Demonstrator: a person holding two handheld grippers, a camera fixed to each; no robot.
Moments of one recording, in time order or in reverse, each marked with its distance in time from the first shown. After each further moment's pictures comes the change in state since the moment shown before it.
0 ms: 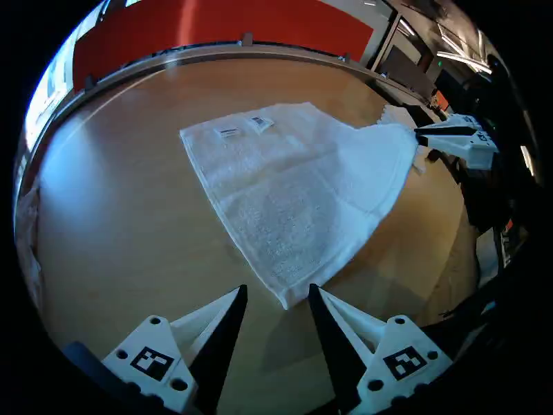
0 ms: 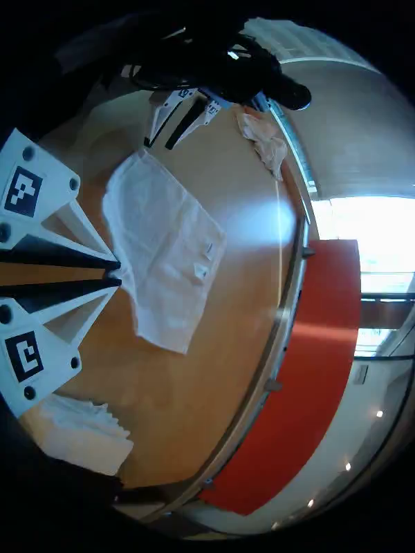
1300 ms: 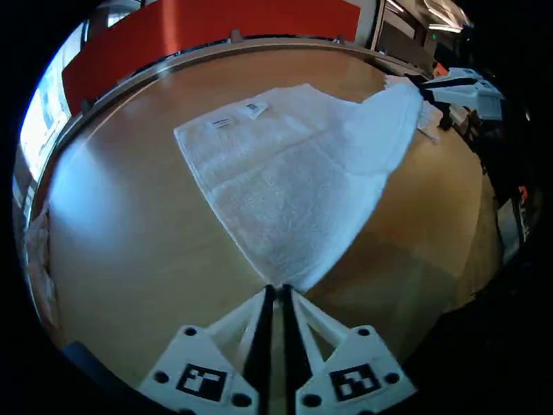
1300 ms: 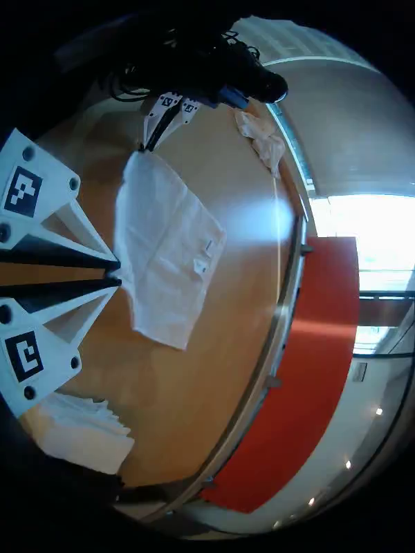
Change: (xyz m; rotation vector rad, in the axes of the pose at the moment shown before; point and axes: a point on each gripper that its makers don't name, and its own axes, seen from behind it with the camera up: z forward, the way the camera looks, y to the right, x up) left arm -0.015 -0.005 0.018 0.123 -0.020 0.114; right arm 0.000 0.005 -0.001 -0.006 0.011 0.005
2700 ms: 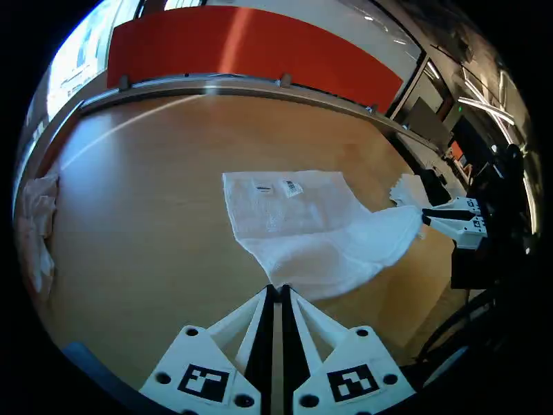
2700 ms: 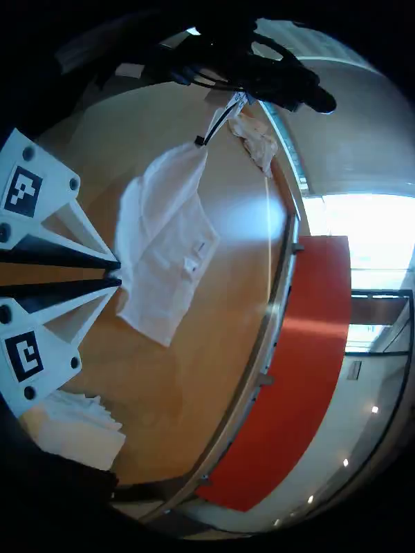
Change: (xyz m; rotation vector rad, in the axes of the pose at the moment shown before) left arm 0.087 -0.054 -0.073 -0.089 0.156 -0.304; right arm 0.015 0.007 -0.006 -0.011 0.031 0.001
